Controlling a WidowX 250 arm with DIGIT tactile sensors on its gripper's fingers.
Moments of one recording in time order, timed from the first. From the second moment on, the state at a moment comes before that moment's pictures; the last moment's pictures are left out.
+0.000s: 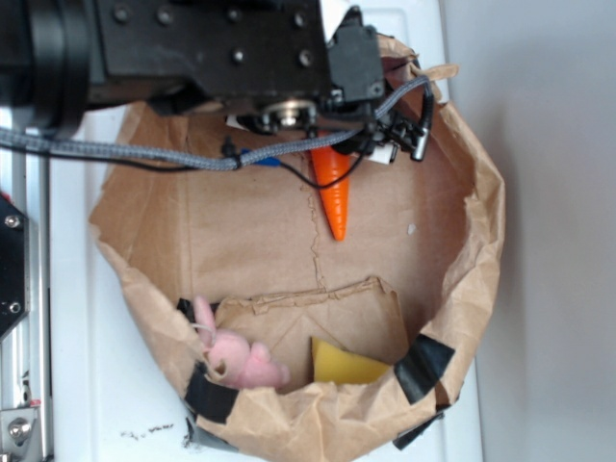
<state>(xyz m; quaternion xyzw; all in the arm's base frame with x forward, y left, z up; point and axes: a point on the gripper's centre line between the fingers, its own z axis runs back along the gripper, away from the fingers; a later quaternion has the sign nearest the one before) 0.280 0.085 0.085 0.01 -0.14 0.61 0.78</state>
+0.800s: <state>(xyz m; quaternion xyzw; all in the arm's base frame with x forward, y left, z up) 0.295 0.072 0.017 0.07 -0.20 0.59 0.78</state>
